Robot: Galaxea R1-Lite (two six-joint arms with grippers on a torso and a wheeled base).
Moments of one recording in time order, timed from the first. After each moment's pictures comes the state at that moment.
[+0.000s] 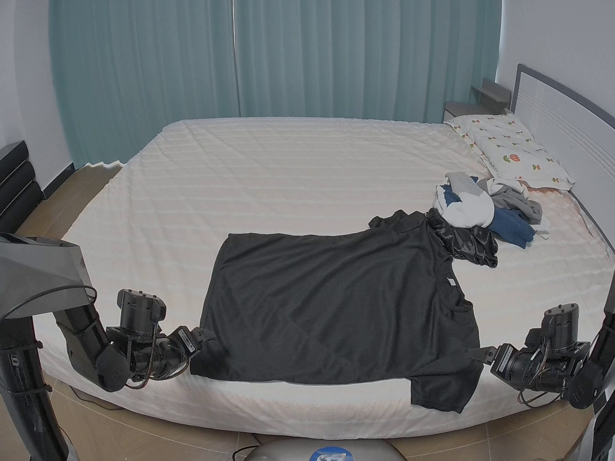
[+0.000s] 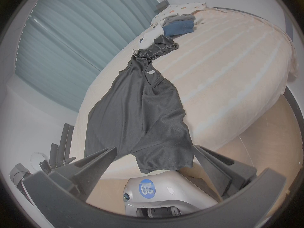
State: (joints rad) left arm -0.20 2.15 -0.44 -0.92 -0.08 -0.84; right arm 0.14 1.92 -0.02 -1.17 0.11 0.71
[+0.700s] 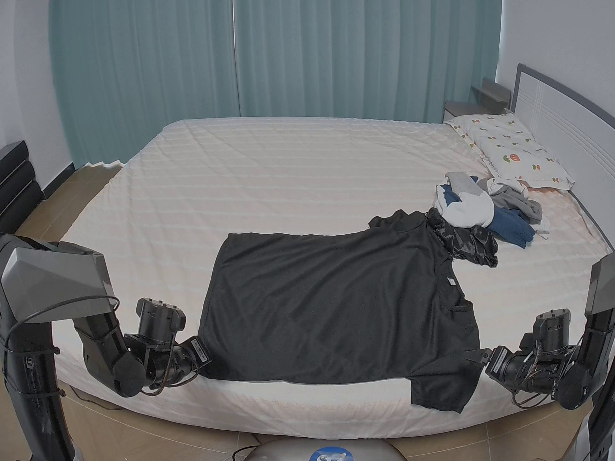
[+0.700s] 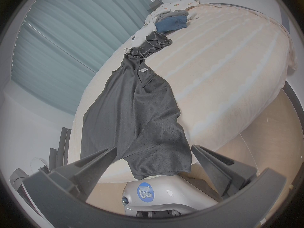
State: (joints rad) left arm -0.26 2.22 -0.48 -0.90 0.05 -0.79; right arm 0.12 2.08 -0.02 -1.31 0.11 0.73
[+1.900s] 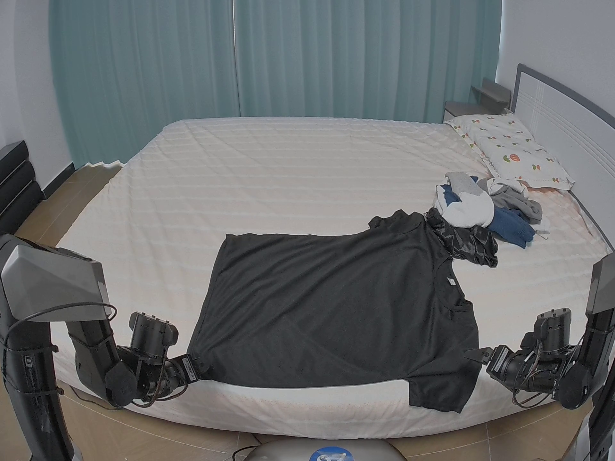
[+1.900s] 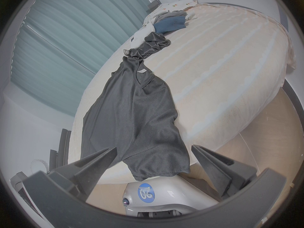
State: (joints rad) left arm -0.25 2.22 -0.38 -0.91 0.15 -0.63; right arm 0.12 2.07 -0.02 -1.31 0.11 0.74
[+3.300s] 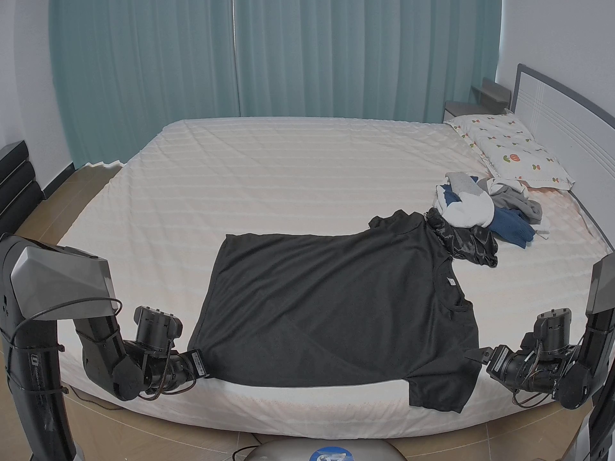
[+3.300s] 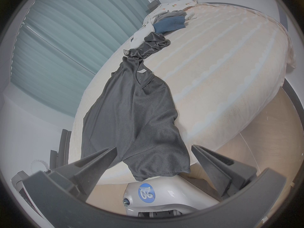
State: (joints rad) left arm -0.24 2.26 -0.44 -0.92 0.02 -0.59; right arm 0.12 2.07 -0.02 -1.31 0.11 0.75
